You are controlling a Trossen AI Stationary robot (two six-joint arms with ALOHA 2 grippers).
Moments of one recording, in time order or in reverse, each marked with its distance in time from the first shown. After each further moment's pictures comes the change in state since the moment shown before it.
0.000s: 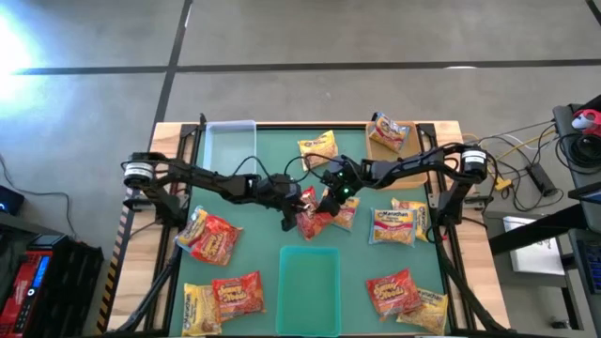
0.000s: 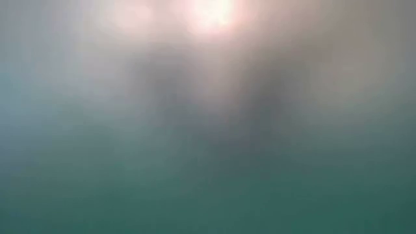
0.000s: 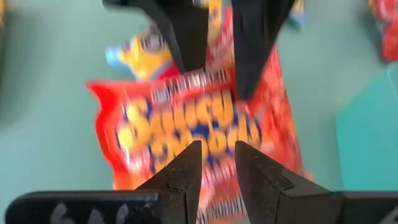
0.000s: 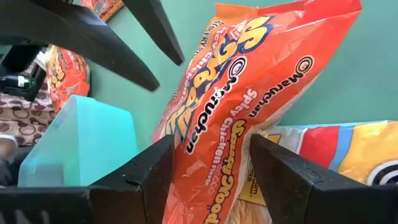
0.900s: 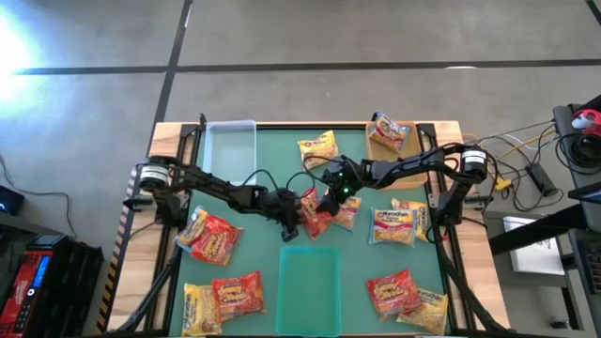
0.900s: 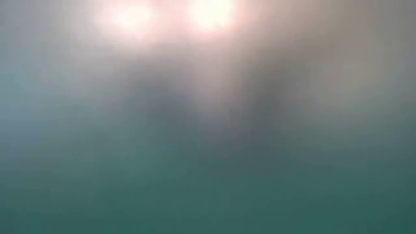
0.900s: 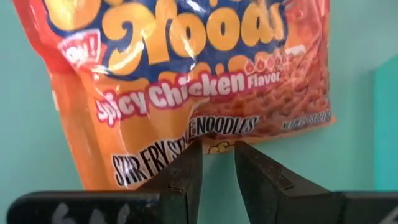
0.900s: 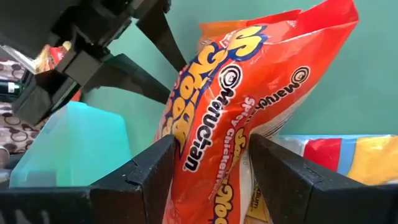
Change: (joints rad) left arm -0.053 0.142 -0.002 0.013 -0.032 -0.144; right arm 0.000 0.000 0.000 -0.011 0.030 0.015
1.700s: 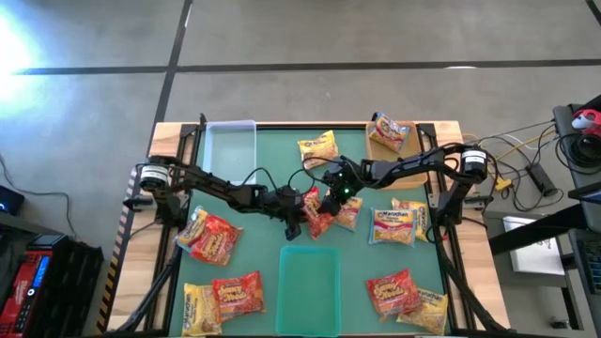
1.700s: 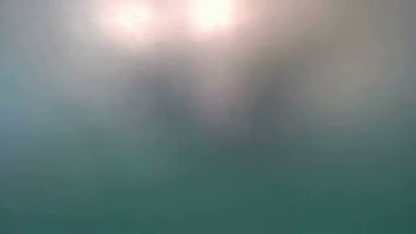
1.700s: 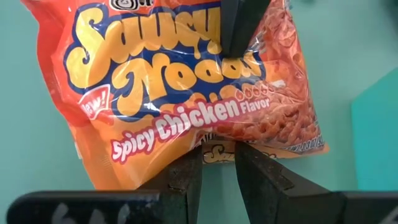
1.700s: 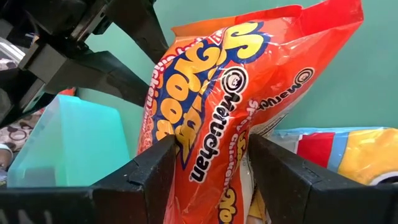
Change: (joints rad) left arm 0.006 -0.001 0.000 0.103 -0.003 0.036; right arm 0.000 0.000 0.001 -0.037 -0.005 0.002
